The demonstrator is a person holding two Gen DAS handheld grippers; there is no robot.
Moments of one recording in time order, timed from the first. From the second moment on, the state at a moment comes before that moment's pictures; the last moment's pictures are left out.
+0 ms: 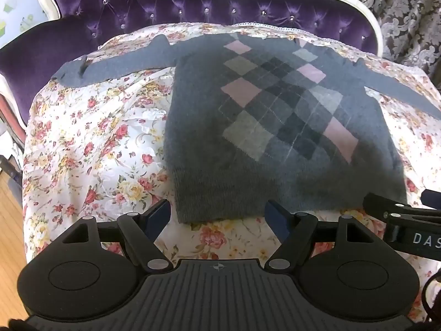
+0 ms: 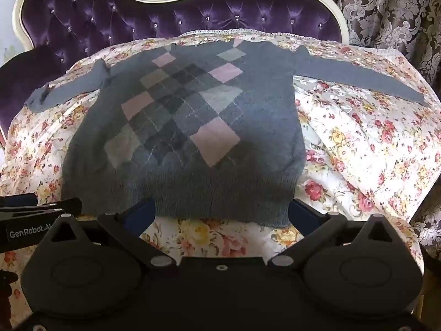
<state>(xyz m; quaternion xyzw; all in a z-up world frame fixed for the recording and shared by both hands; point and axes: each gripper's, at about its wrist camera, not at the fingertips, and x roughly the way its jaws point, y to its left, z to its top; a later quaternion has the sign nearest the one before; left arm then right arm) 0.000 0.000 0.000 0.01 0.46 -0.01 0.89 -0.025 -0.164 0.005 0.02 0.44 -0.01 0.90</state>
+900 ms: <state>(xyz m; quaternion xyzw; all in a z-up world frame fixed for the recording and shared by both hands) 0.000 0.002 -0.005 0.01 0.46 0.00 0.89 -0.024 -0.159 -0.001 0.02 0.45 0.00 0.89</state>
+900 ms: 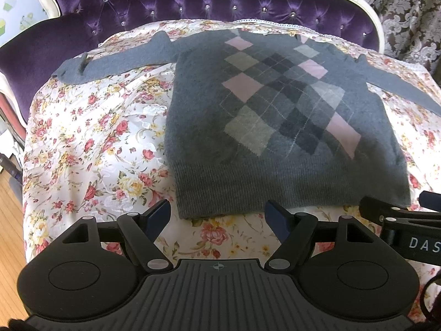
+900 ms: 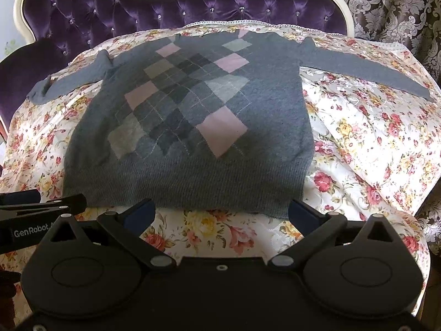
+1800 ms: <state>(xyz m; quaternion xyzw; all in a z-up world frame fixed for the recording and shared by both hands) 0.007 0.002 0.006 0.02 0.46 0.00 0.89 -0.019 -0.172 -0.002 0.07 0.47 0.03 0.88</state>
